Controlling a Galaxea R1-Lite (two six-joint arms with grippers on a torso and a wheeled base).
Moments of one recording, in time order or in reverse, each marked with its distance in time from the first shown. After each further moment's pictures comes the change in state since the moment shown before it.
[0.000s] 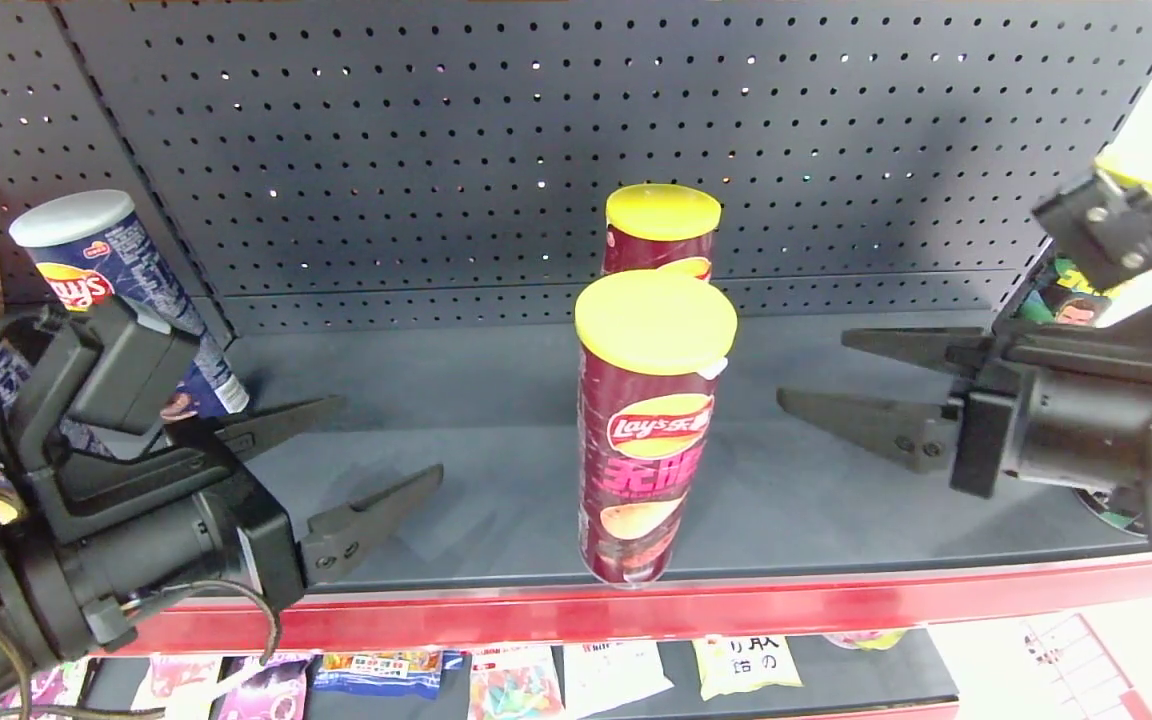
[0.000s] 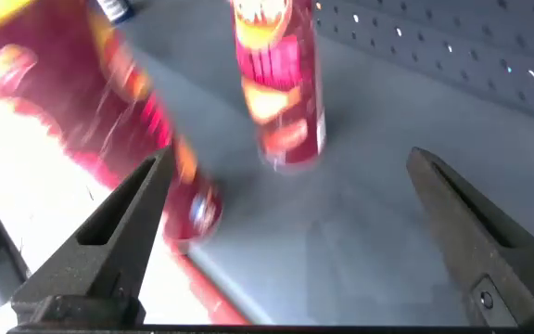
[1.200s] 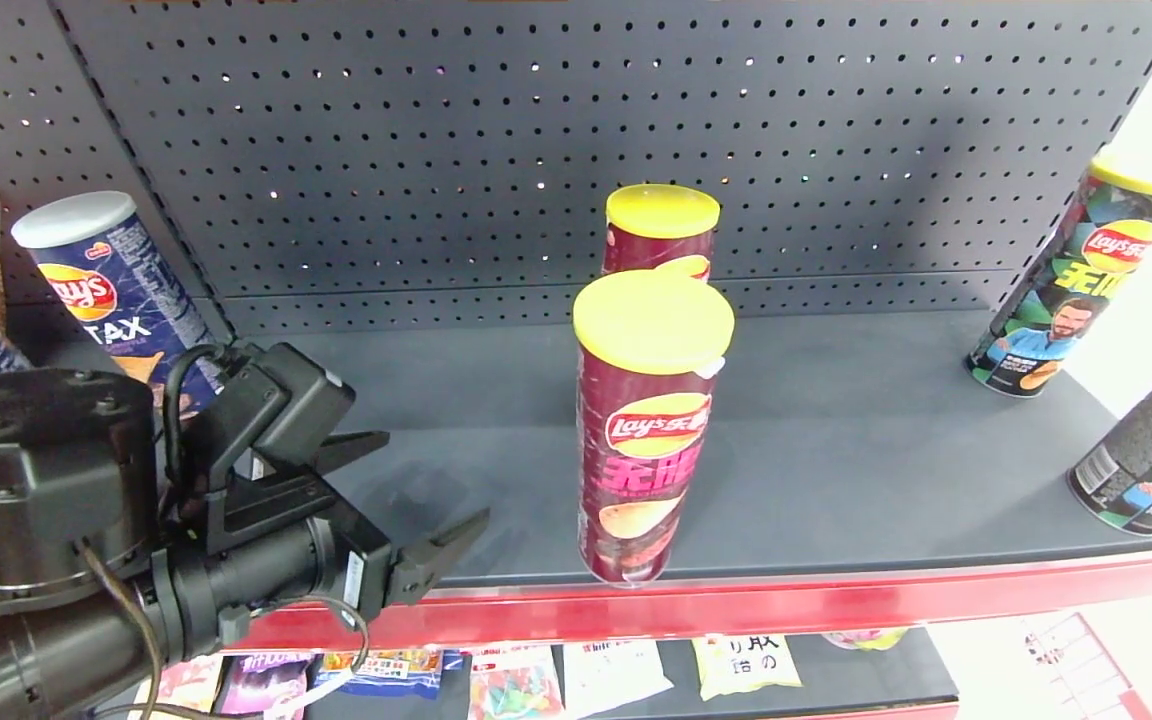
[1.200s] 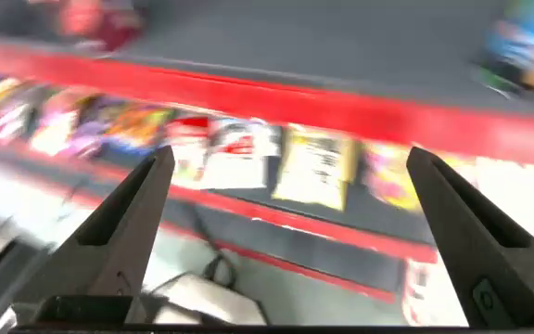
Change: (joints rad) left arm -0.109 0.129 -0.059 0.106 0.175 0.090; right arm -0.304 -0.949 0.285 0.719 -0.140 0.097
